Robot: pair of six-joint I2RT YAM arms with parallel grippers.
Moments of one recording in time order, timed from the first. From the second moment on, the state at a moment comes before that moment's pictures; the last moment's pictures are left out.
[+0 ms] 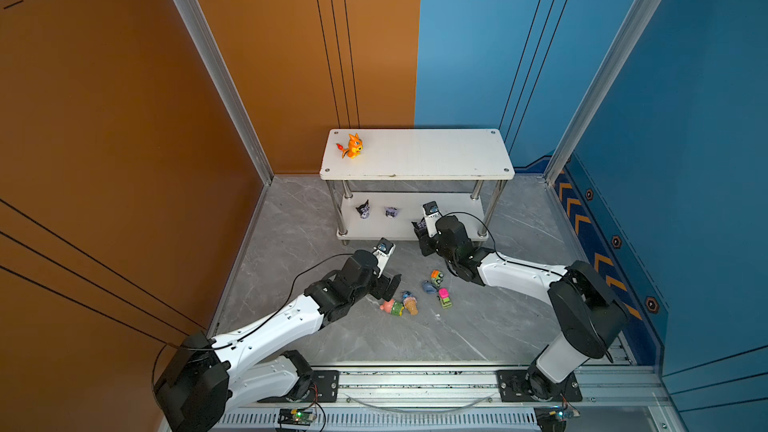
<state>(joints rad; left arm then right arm) -0.75 1.11 0.62 -0.13 -0.16 -0.05 0.68 1.69 0.94 0.32 0.18 0.11</state>
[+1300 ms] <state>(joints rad) -0.73 1.10 0.61 -0.12 -0.16 -0.05 0.61 2.02 1.03 0.70 0.25 0.14</state>
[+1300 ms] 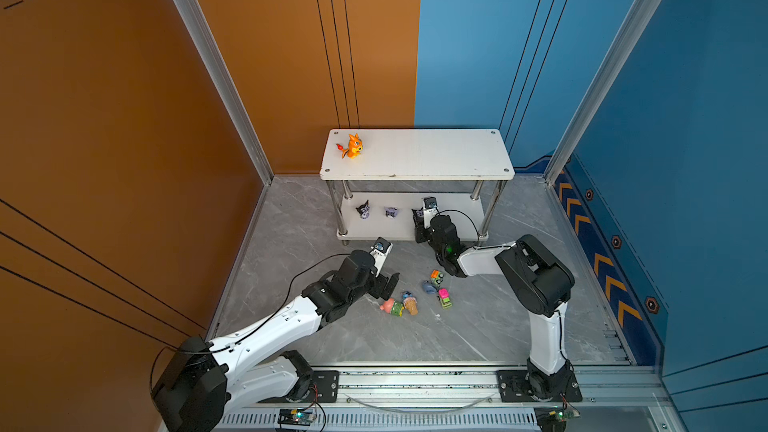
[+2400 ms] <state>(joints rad) -0.73 1.10 0.61 -0.12 -0.16 -0.05 0.59 1.96 0.93 0.71 0.25 0.21</state>
